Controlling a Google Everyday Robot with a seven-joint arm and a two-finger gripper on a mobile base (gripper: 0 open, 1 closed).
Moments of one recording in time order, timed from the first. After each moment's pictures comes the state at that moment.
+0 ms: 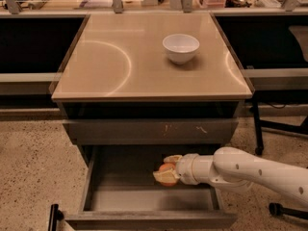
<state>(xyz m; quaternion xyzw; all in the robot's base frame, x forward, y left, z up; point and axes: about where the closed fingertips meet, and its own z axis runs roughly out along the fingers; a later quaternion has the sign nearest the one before) 0.500 -0.040 0.538 -0.38 0.81 0.28 0.35</state>
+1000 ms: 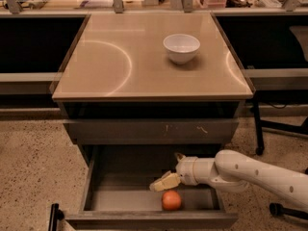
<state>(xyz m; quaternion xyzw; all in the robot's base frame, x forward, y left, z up) 0.509 -0.036 0.506 -0.35 0.79 0.35 0.35</state>
